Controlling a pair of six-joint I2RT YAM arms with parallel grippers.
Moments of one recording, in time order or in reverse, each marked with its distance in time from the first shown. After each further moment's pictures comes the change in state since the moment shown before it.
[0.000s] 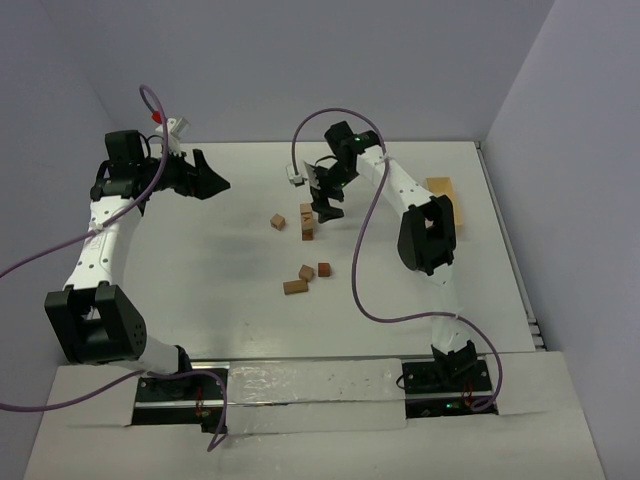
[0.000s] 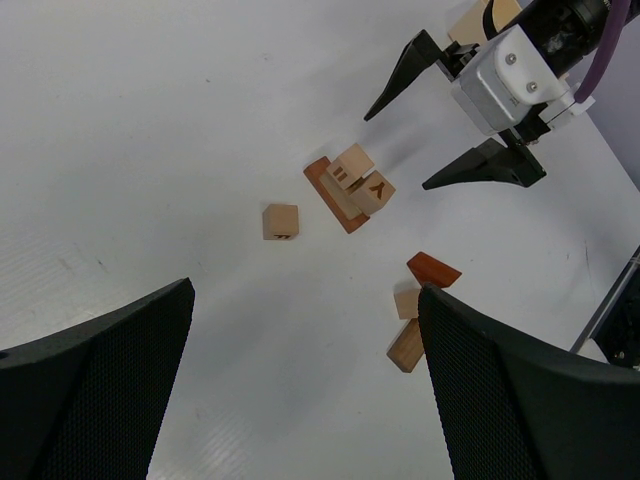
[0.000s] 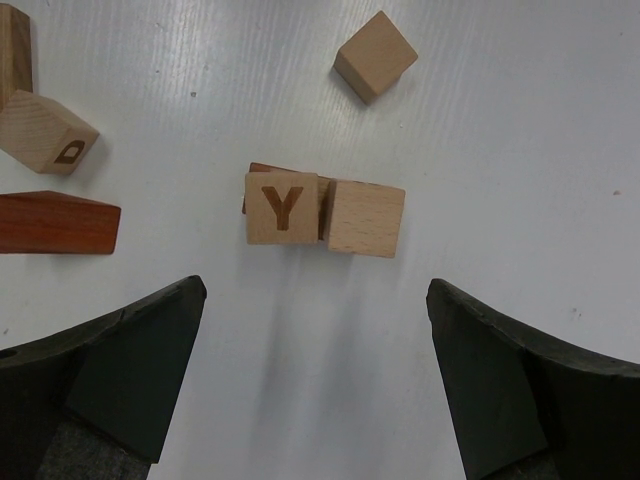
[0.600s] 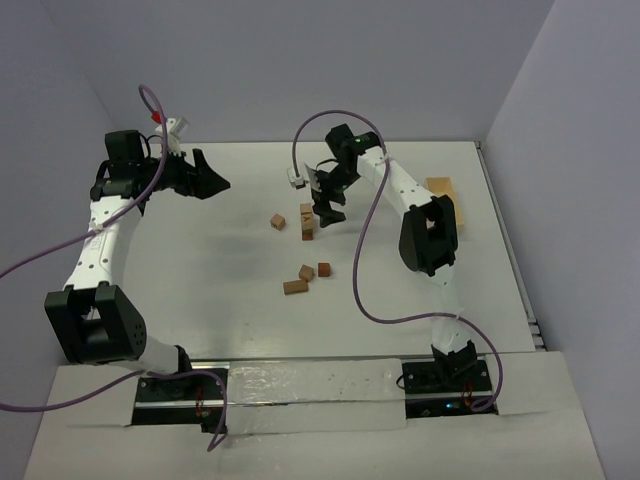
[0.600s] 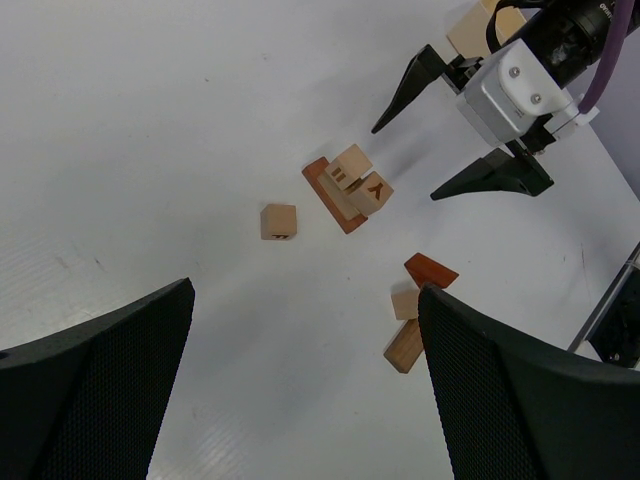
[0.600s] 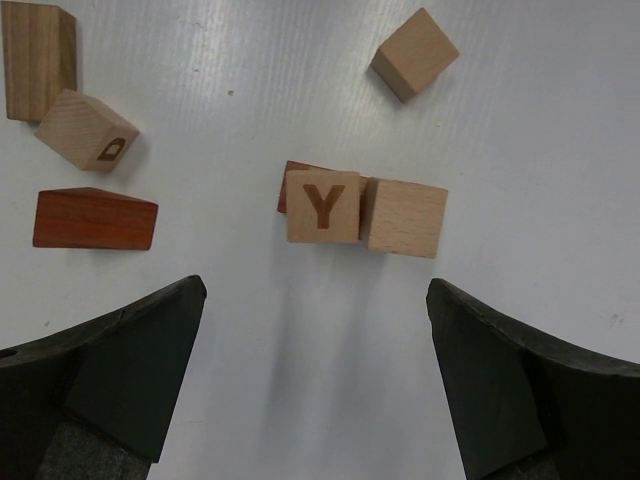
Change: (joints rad) left arm 0.000 -0.001 0.000 0.000 -0.001 -0.012; right arm -0.003 -0.021 -0.036 -0.039 -0.013 -0.004
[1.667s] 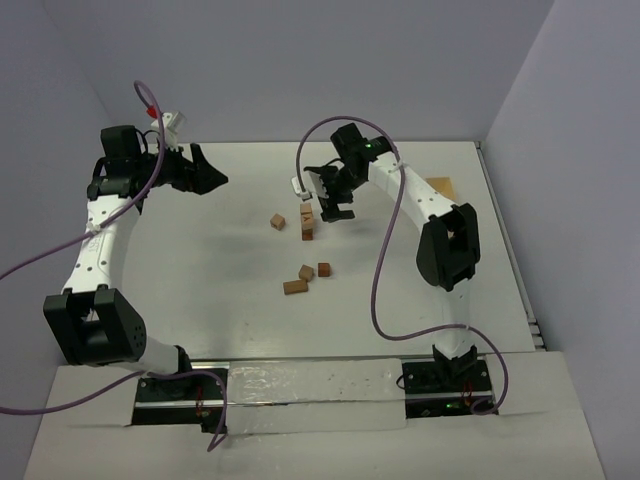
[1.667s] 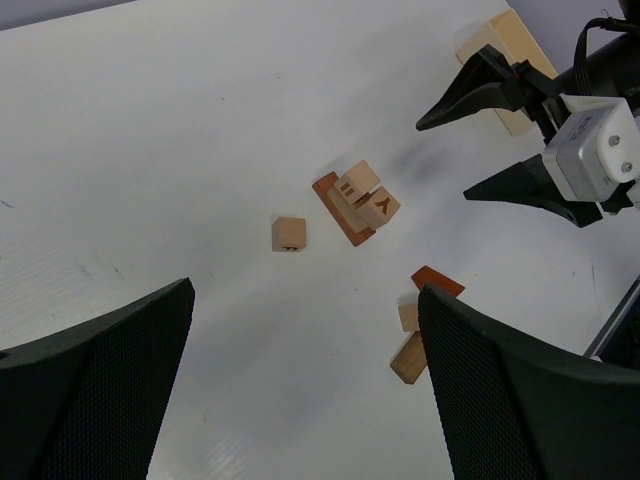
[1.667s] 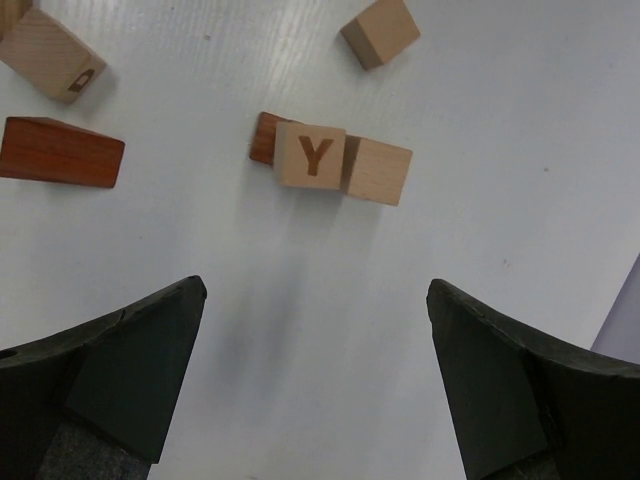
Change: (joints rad) left arm 0.000 -0.009 0.032 0.003 -0.034 -0.015; right arm 0.018 -0.232 -0.238 0.159 0.142 -0.120
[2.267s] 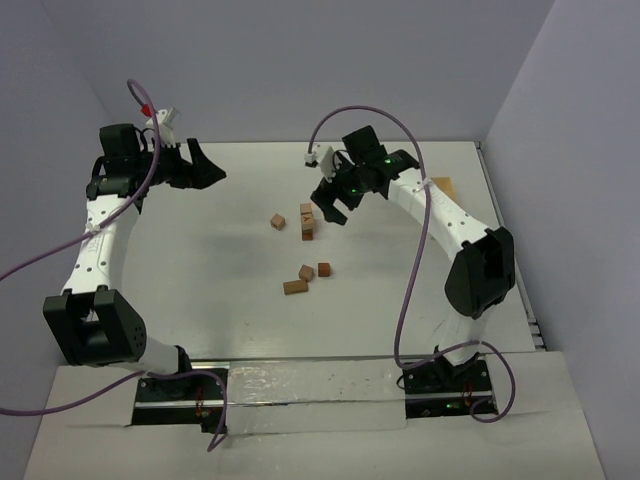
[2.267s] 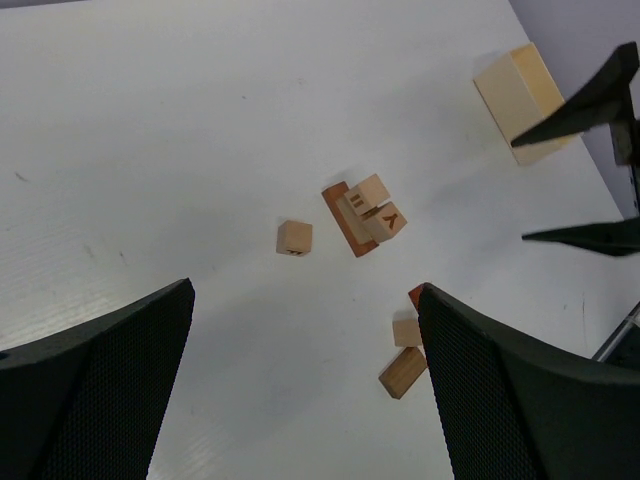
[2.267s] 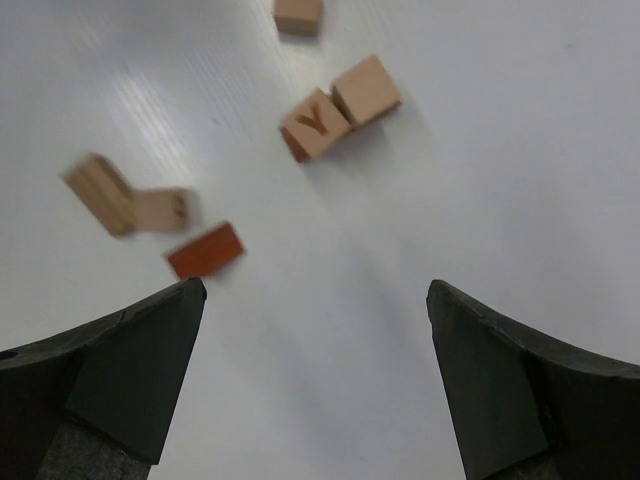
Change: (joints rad) left arm 0.000 -0.001 0.011 0.005 -0.086 -0.102; right arm 0.058 -0.292 -0.271 0.251 0.219 0.973
